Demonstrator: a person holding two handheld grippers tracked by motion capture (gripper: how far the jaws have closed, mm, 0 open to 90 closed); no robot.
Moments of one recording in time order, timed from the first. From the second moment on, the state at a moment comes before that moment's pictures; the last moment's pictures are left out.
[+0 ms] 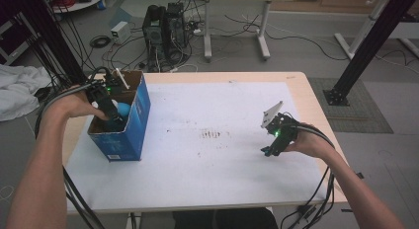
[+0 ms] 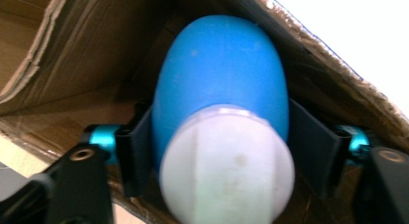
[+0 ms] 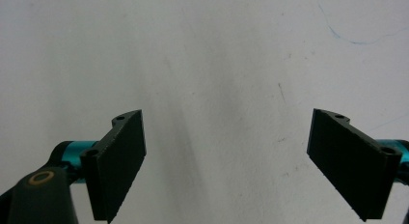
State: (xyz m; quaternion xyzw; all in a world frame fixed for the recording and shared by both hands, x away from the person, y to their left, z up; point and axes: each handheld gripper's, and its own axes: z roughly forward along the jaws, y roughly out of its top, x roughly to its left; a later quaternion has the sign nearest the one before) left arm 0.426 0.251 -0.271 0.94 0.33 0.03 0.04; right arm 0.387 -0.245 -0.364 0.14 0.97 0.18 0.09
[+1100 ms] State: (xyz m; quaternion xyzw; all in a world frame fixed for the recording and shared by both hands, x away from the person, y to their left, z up) left arm 0.421 0.244 -0.229 0.94 0.33 0.07 0.05; right arm 0.385 -0.248 -0.362 0.14 0.97 0.18 0.09
